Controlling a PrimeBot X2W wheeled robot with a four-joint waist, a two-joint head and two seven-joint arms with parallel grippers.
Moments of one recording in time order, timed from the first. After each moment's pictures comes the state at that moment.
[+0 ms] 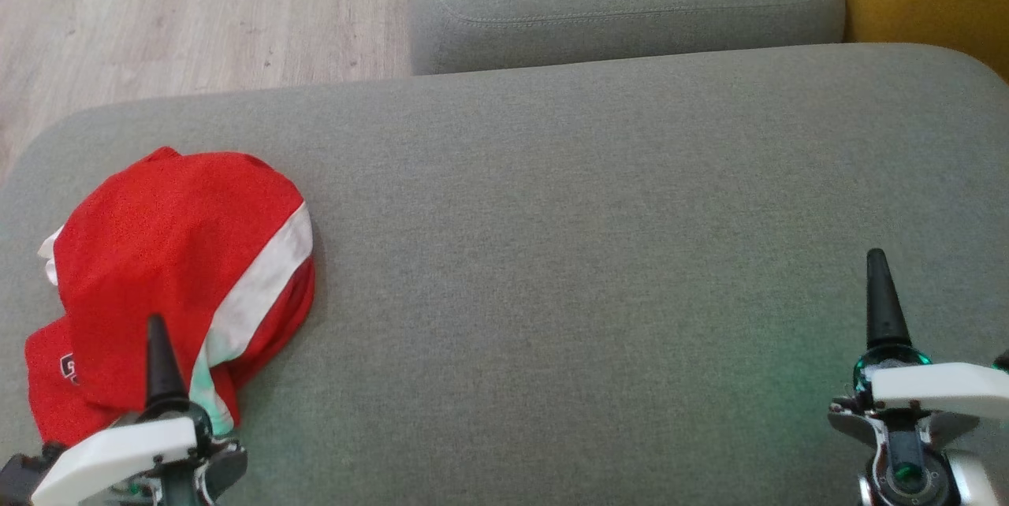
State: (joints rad) left arm -0.01 0.04 0.11 0.19 -1.35 -0.10 0.01; right arm -0.03 -0.04 -0.09 0.23 1.16 0.13 0.01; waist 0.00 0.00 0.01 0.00
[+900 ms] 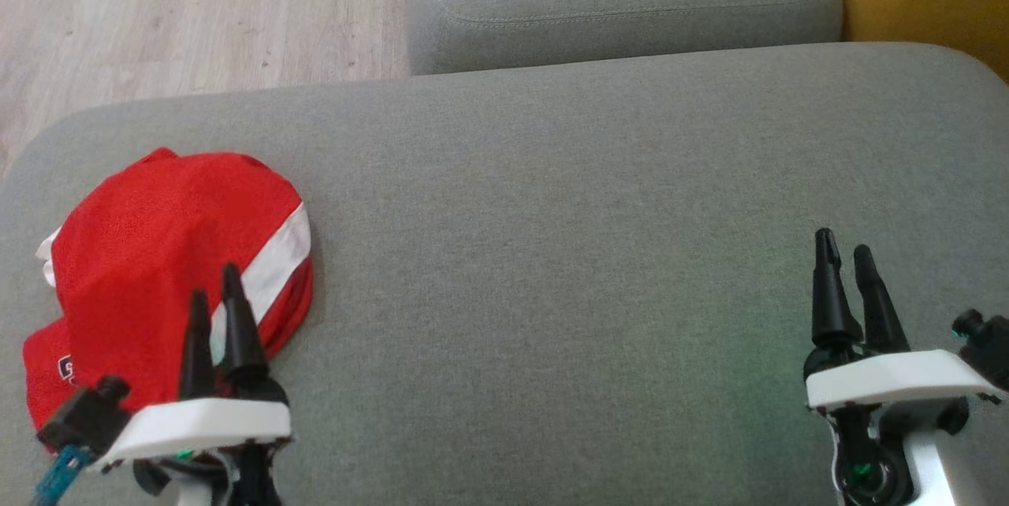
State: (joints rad) left arm 0.00 0.04 -0.03 0.08 -0.87 -0.08 -0.07; right arm -0.03 -0.04 -0.01 0.16 0.69 0.13 -0.07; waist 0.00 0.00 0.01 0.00
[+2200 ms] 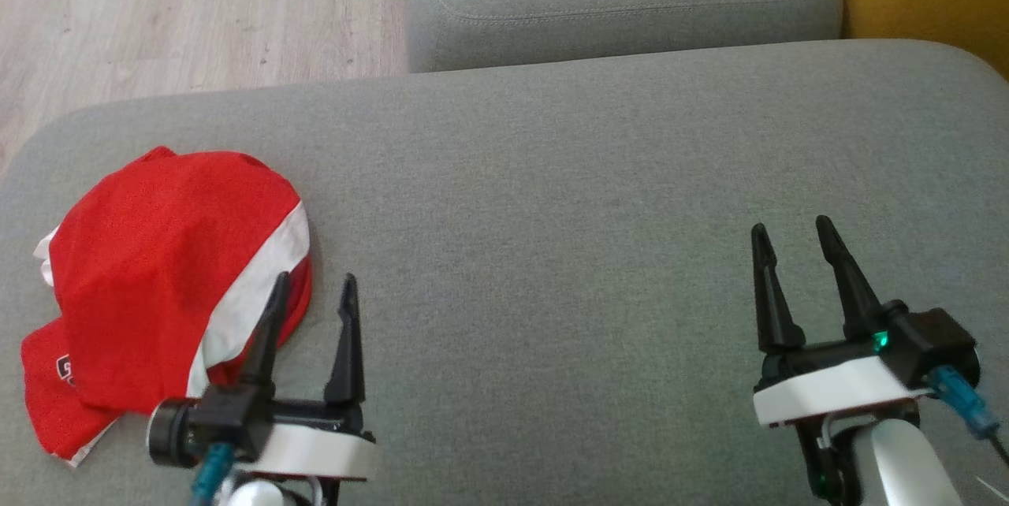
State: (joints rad) left arm 0.00 0.12 -0.27 0.07 -0.26 0.05 -0.18; right arm -0.03 -0.04 0.06 0.11 0.15 0.13 -0.18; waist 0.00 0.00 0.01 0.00
